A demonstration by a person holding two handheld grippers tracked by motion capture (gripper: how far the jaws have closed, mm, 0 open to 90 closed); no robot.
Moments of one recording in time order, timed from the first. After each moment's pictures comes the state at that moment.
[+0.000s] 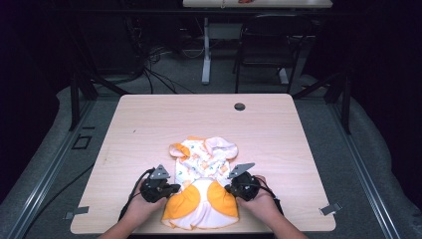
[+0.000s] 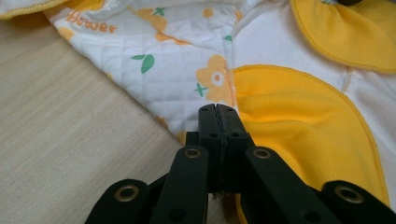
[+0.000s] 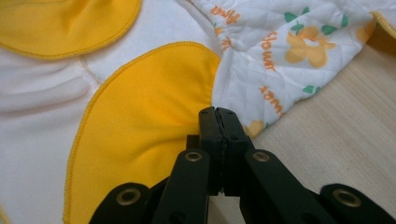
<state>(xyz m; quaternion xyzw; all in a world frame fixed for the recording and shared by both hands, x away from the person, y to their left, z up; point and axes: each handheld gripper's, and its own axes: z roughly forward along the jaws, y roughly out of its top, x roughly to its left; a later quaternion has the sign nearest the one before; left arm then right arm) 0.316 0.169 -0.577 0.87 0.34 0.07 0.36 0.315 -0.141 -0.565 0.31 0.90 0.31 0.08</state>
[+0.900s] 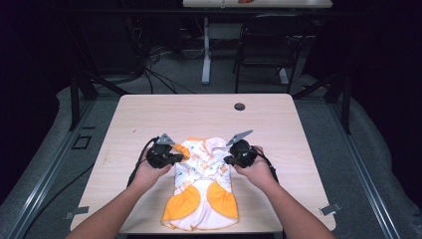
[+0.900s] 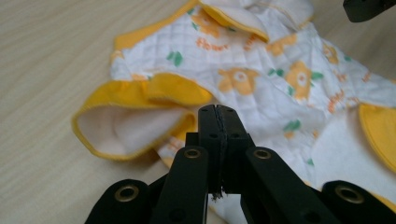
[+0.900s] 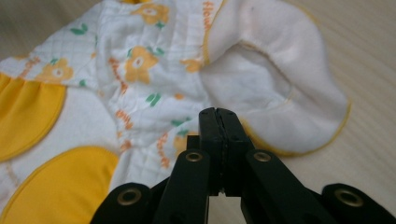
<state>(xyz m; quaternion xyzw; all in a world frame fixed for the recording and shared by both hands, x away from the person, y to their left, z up) 0.410 0.157 -0.537 0.85 0.36 0.09 0.37 0.400 -0.138 -0.528 0.33 0.89 0.31 0.09</state>
